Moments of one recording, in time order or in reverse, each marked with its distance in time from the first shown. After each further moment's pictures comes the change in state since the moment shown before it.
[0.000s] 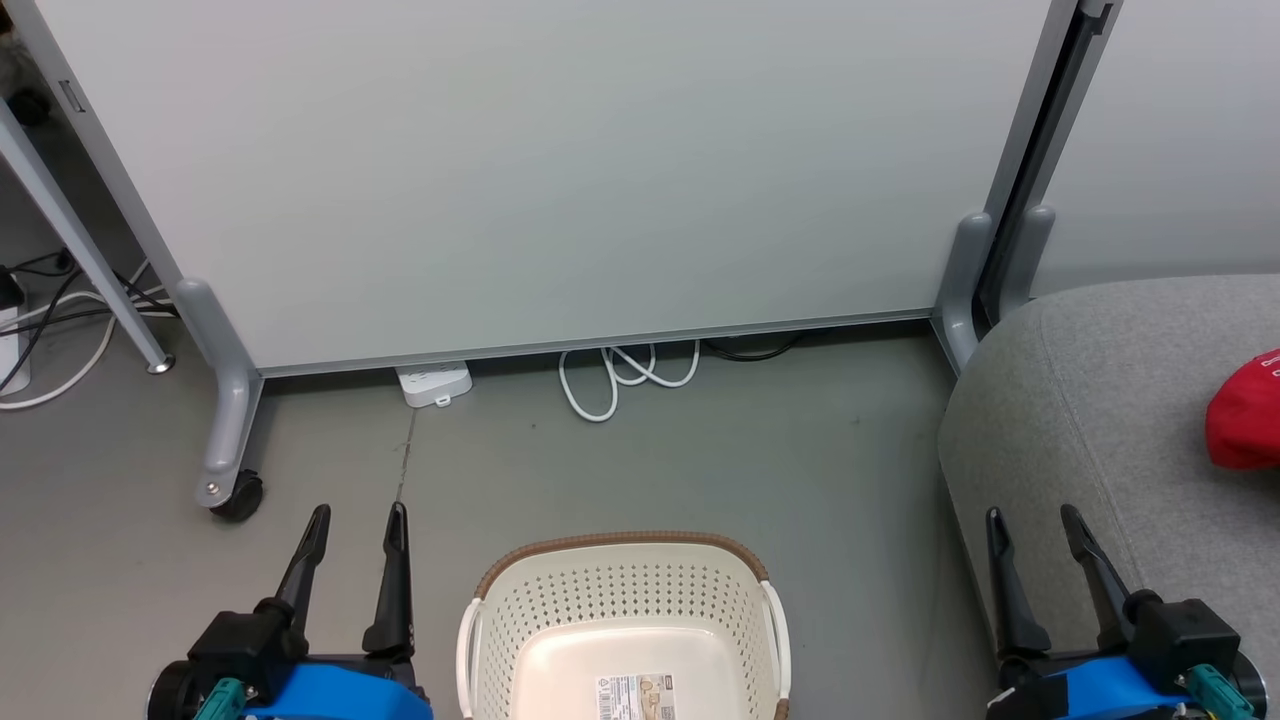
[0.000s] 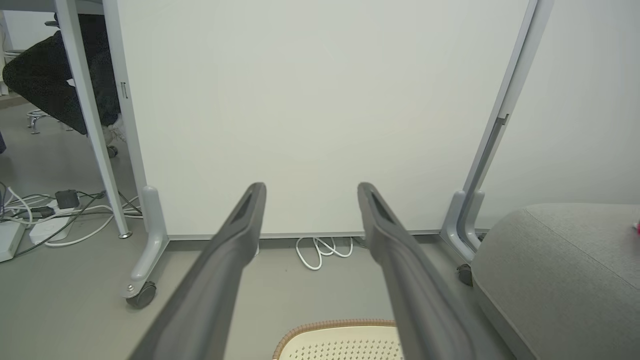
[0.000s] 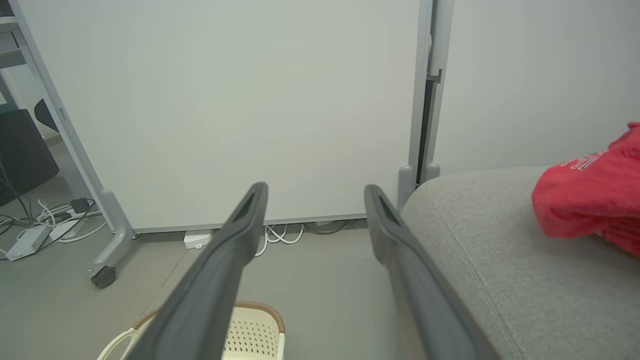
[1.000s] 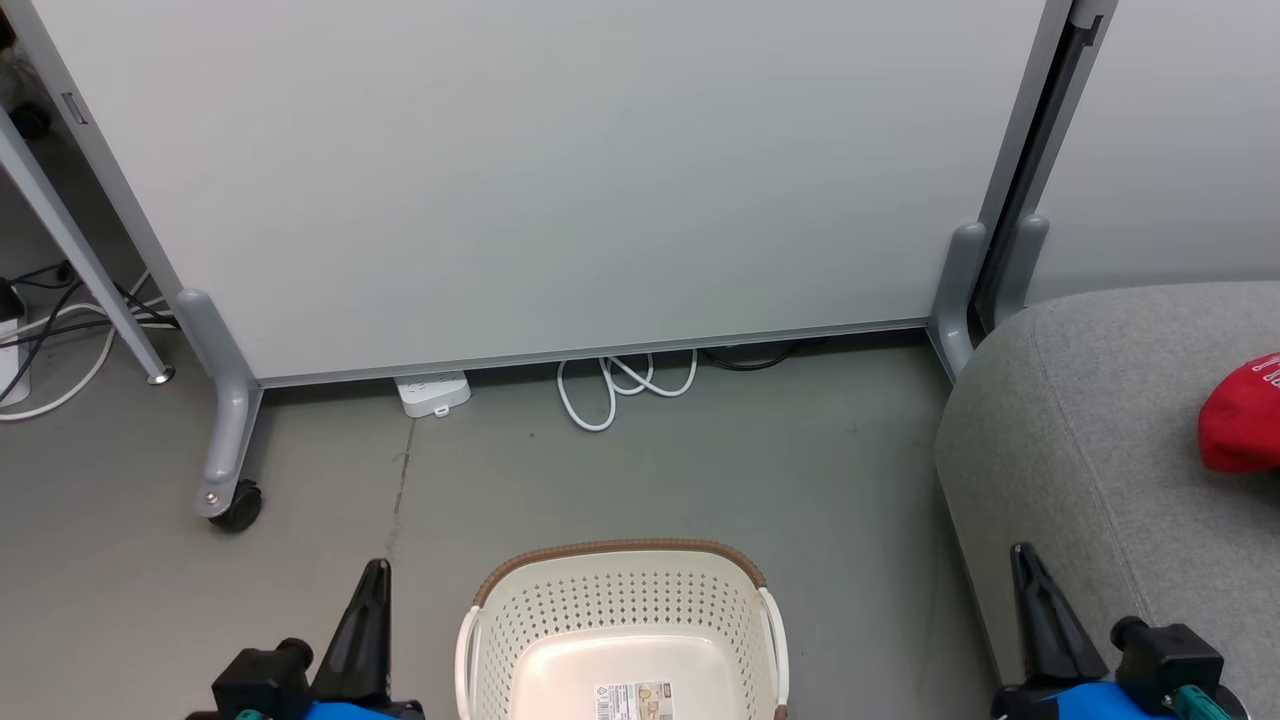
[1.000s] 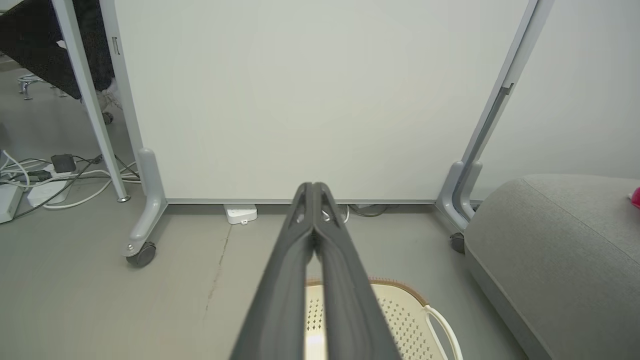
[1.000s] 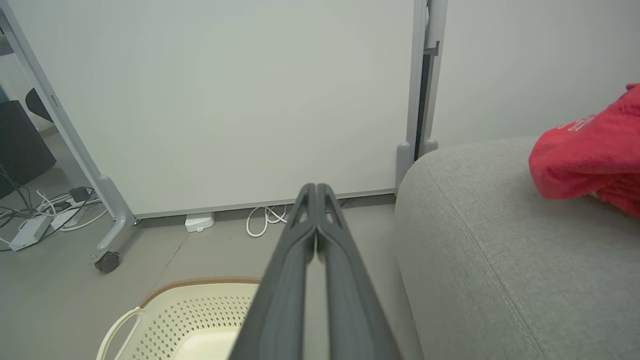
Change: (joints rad) left arm 0.040 -0.008 -0.012 0.060 -0.002 -0.002 0.006; right arm 0.024 0.016 -0.006 0.046 0.000 0.000 0.001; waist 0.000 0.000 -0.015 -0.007
